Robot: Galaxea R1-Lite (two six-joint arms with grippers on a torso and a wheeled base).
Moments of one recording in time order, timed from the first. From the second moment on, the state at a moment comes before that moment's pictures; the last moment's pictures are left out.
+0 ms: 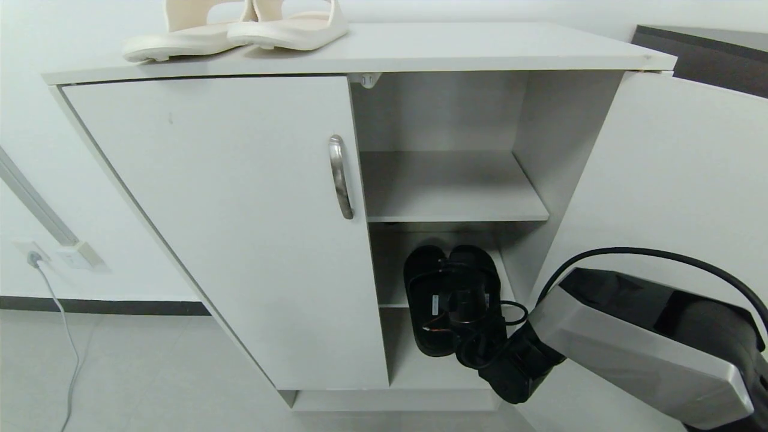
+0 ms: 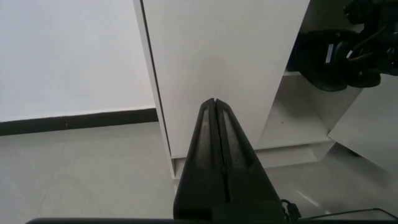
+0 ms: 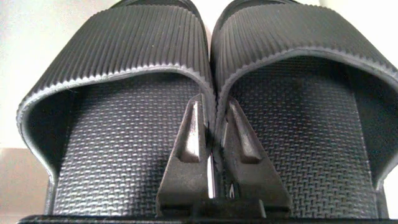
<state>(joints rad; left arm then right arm) 0.00 0.00 0.00 0.00 -0.08 0.02 0.72 2.45 -1.23 -1.00 -0.67 0.18</state>
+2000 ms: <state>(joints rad) 0.00 0.00 0.00 0.00 -0.08 0.02 0.64 2.61 -1.61 -0.71 -0.64 0.19</state>
